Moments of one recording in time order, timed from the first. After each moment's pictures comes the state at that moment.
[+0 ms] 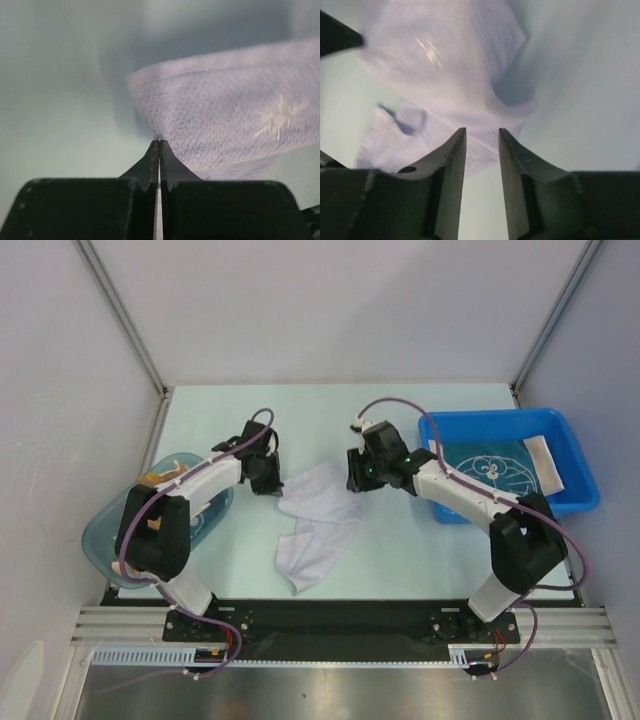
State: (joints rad) left arm -0.35 1.65 1.17 -0.56 0.12 -0.47; right arm 0.61 1.61 1.24 -0.39 -0.09 0.34
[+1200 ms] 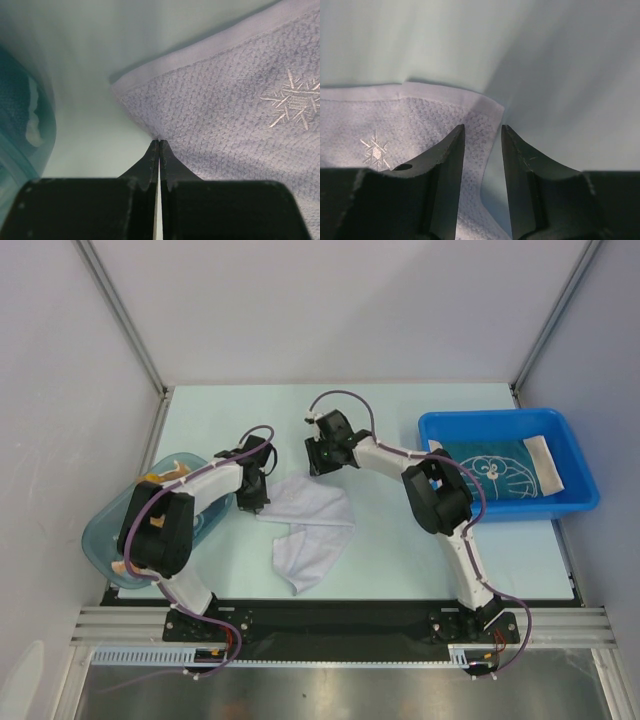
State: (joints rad) left arm -0.34 1.68 1.04 -0.66 -0.19 -0.47; right arm 0.65 2.28 1.75 -0.32 -0.17 0.25
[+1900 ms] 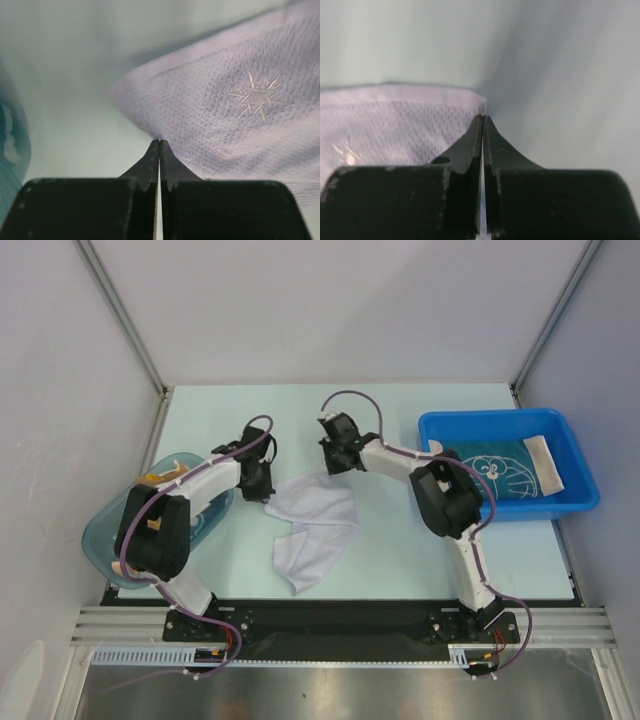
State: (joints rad) left arm -0.34 1.66 1.06 -0.63 -0.09 -0.46; right arm 0.66 2.25 1.71 -0.31 0.05 0.27
